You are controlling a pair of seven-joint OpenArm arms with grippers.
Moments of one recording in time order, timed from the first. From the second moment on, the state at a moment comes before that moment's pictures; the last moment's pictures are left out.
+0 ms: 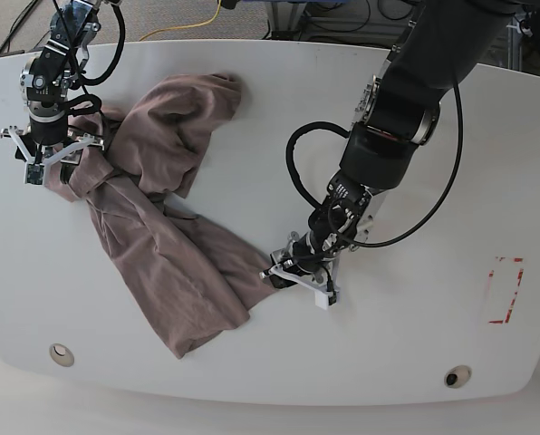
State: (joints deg) left arm -37.9 6.8 16.6 22.4 -45.5 -5.3 10.5; right arm -16.0 8.1 34.7 105.7 2.3 18.1 -35.7
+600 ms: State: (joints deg) left arm -36.8 6.6 16.5 24.8 -44.8 -5.4 10.7; right arm -15.6 6.4 34.7 105.7 2.3 24.5 -35.7
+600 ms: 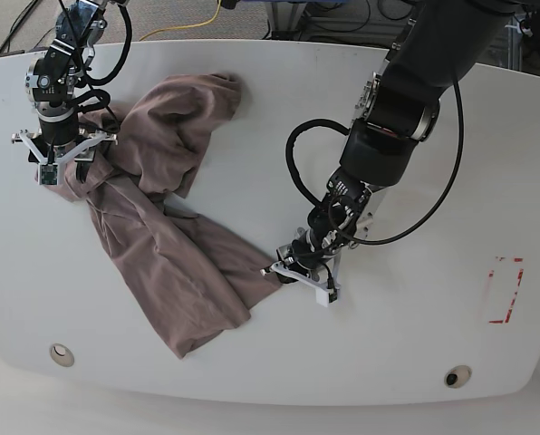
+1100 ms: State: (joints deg) left arm -26.1 -1.2 15.9 44.9 -44.9 -6.2 17.7; right arm -15.1 5.1 38.3 108.3 2.1 23.7 -35.8
